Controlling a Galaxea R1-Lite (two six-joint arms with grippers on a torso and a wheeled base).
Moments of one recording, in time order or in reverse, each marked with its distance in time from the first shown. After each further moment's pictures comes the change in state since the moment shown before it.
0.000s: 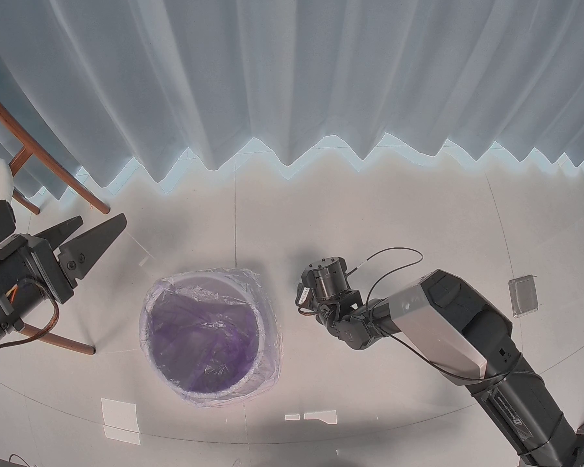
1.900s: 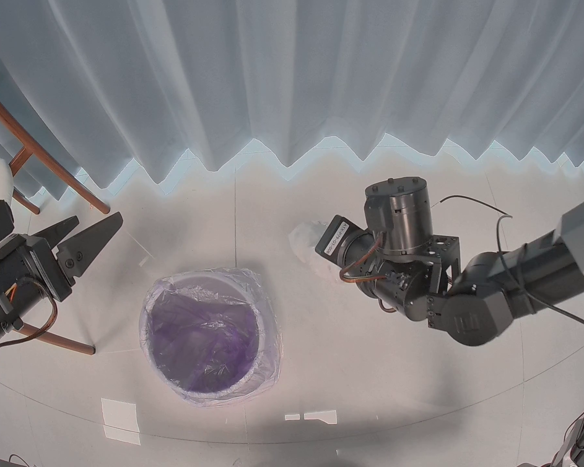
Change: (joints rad) left arm 0.015 -0.001 0.003 -0.001 0.013 0.001; right arm 0.141 -0.808 0.724 -0.117 0.007 0.178
